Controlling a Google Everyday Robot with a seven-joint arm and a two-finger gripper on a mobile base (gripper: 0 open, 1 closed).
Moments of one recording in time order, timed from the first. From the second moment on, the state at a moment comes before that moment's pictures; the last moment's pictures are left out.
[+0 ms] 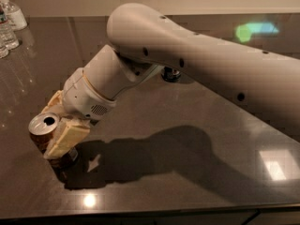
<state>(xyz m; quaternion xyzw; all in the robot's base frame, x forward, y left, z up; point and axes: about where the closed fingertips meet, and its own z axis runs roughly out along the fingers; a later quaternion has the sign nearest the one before) 0.382 0.197 0.896 -0.78 0.44 0.34 0.28</state>
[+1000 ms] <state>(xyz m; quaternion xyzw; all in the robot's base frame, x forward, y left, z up) 0.400 0.169 0.959 -0.76 0.47 0.34 0.29</state>
